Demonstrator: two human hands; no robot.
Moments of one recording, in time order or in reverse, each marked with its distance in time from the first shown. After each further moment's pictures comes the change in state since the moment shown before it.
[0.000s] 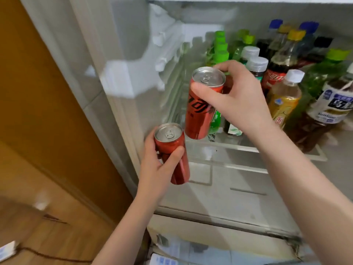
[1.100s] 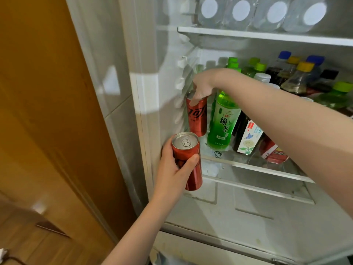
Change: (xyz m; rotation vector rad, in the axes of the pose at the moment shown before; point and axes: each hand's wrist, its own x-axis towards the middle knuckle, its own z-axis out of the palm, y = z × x) left_hand 0.013 0.001 0.002 -0.050 -0.027 0.012; right_hand 0.135 -0.029 0.066 -1.020 -0.852 -0.004
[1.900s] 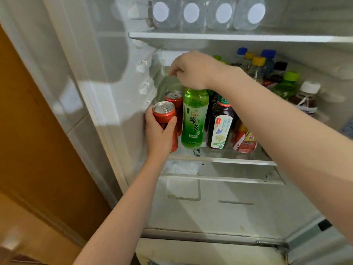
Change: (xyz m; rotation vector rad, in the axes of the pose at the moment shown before) left_hand 0.102 0.004 0.049 0.097 0.165 0.153; right_hand -0.056 0.045 -0.002 0.185 0.503 -0.107
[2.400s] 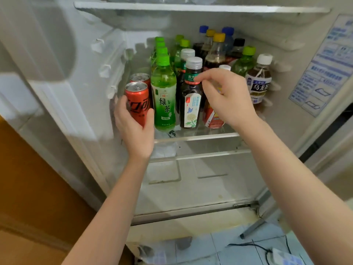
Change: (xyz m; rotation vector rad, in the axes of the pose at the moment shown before) left_hand -0.031 -0.009 0.005 0.018 0.075 0.201; right_hand -0.157 0.019 0.039 0.394 0.557 0.328
